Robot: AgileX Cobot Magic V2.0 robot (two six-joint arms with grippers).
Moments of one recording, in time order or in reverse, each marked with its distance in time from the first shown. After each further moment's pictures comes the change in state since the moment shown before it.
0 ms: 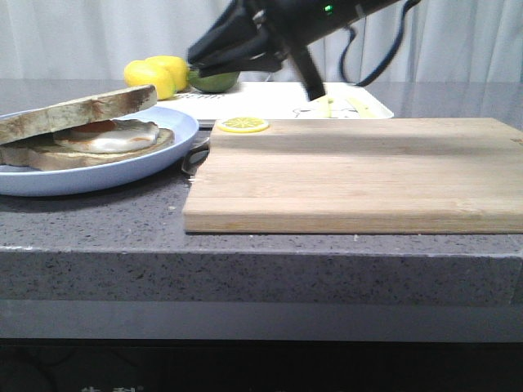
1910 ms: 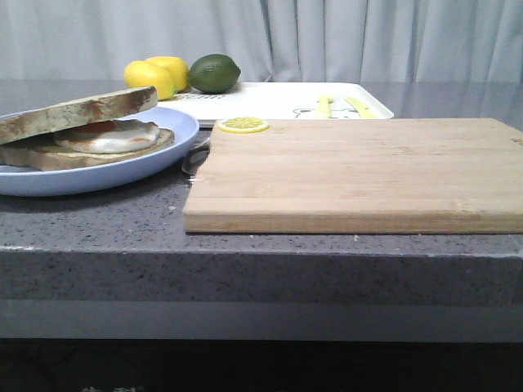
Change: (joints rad) left arm 0.000 0.046 -0.032 -0.042 0.023 0.000; right arm -0.291 -1.496 1.034 -1.286 -0.556 0.722
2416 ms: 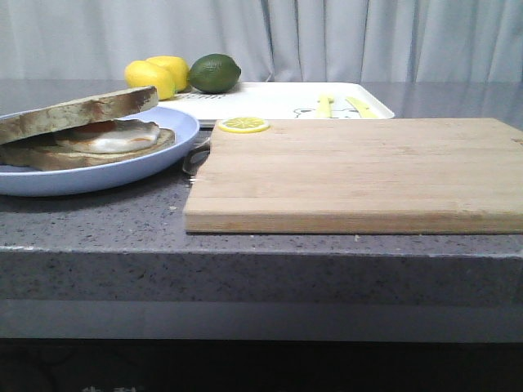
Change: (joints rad) left arm 0.000 0.647 -0.463 -0.066 0.434 0.000; right arm 0.000 0.000 0.004 0.026 -0.027 0.000
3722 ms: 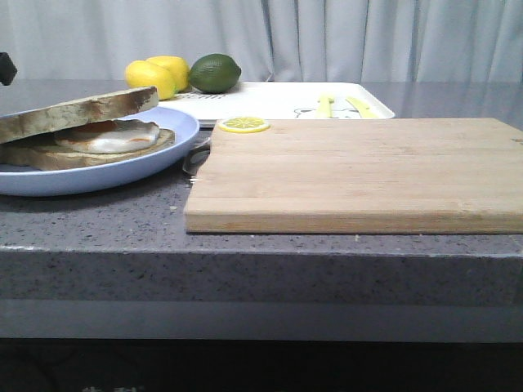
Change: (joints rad) left arm -0.008 0.278 -0.037 -0.076 -0.012 0.000; right arm 0.000 0.000 0.000 0.001 0.000 0.001
